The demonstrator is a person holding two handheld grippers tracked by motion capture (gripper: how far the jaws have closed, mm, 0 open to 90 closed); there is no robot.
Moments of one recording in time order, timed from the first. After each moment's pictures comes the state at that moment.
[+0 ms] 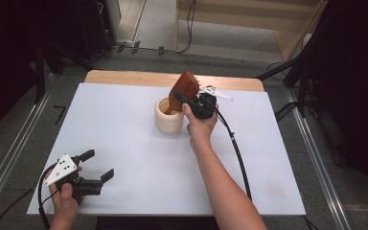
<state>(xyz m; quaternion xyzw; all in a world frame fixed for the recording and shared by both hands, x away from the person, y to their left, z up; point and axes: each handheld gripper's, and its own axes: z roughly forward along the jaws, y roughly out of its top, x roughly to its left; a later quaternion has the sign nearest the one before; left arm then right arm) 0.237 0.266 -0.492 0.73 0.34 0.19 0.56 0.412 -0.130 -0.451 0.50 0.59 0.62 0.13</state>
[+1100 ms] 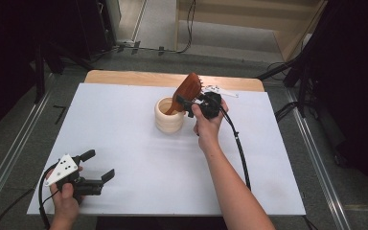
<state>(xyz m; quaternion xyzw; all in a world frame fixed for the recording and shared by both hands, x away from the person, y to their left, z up) 0.238 0.265 -0.492 0.73 0.34 0.19 0.56 0.413 -0.148 -0.447 0.48 0.63 0.60 0.12</state>
